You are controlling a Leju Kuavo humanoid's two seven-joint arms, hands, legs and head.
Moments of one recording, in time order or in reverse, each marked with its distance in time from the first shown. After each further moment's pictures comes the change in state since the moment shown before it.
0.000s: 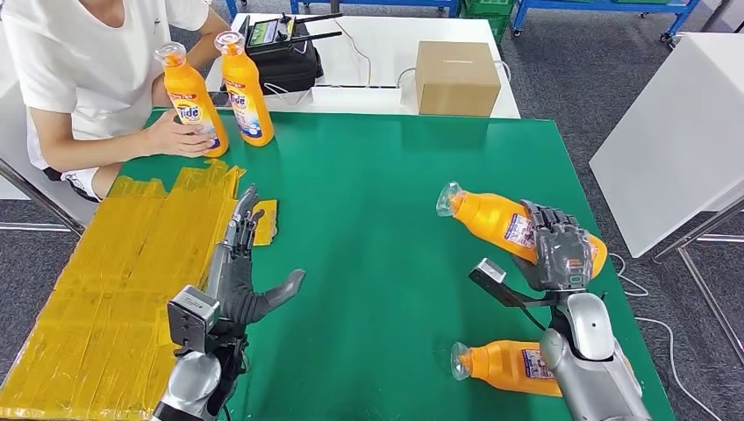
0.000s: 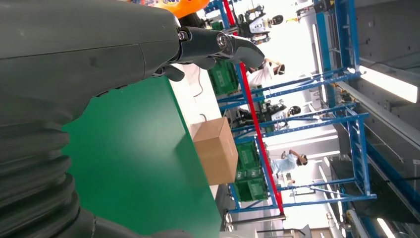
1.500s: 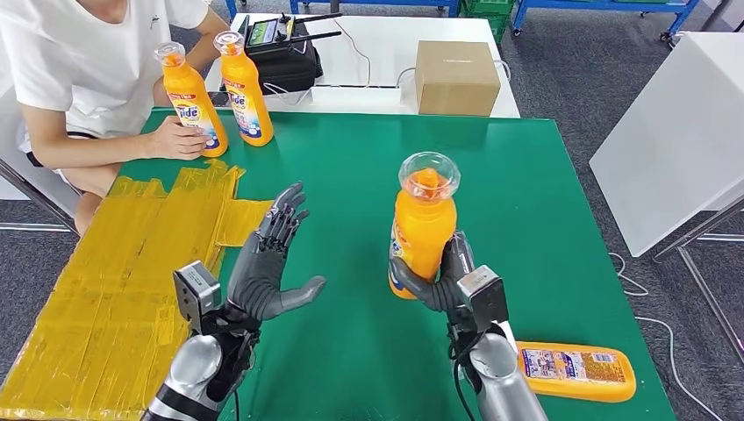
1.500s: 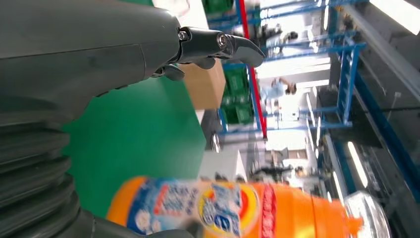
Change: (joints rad) left arm -0.084 0.041 -0.086 0.015 0.251 -0.262 0.104; right arm 0.075 0.304 0.168 -0.229 -1.039 0.654 -0.367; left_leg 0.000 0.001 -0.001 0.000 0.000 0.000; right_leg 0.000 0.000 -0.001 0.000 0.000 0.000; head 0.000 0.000
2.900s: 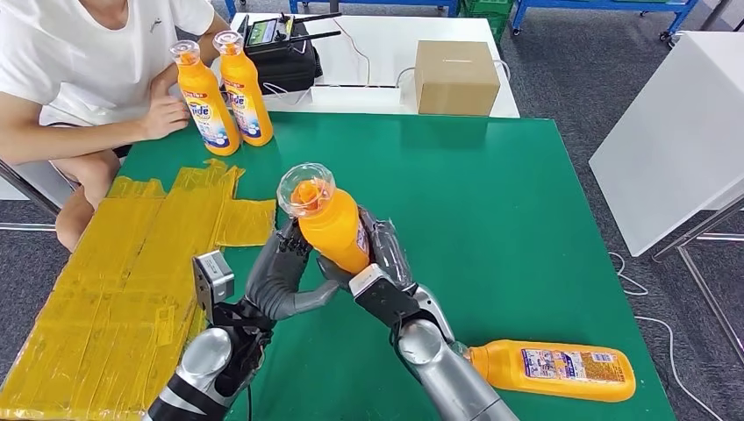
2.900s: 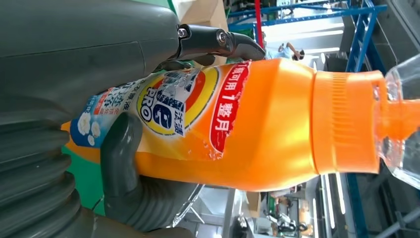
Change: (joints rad) left arm -0.054 0.014 -0.090 0.060 0.097 -0.046 0.018; right arm -0.191 0.101 0.241 0.304 0.208 -0.228 0.010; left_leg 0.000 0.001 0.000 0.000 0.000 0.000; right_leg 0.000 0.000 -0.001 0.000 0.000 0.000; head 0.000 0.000
